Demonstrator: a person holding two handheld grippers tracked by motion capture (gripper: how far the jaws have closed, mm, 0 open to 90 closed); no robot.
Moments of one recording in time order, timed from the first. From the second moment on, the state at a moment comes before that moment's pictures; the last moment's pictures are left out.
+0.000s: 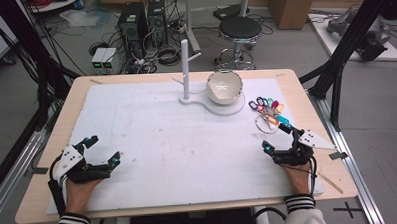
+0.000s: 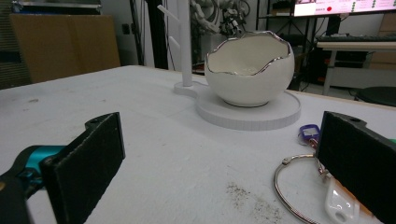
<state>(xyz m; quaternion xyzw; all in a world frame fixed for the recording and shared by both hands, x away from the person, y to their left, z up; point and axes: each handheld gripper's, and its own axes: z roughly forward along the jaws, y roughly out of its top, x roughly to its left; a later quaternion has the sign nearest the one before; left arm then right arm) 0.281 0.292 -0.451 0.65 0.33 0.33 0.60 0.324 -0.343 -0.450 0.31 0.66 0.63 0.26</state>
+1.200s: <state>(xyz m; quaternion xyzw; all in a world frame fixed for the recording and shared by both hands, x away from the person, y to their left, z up) 0.281 0.293 -0.451 0.65 0.33 0.32 0.60 0.349 -0.354 -0.369 0.32 0.71 0.58 0.24</state>
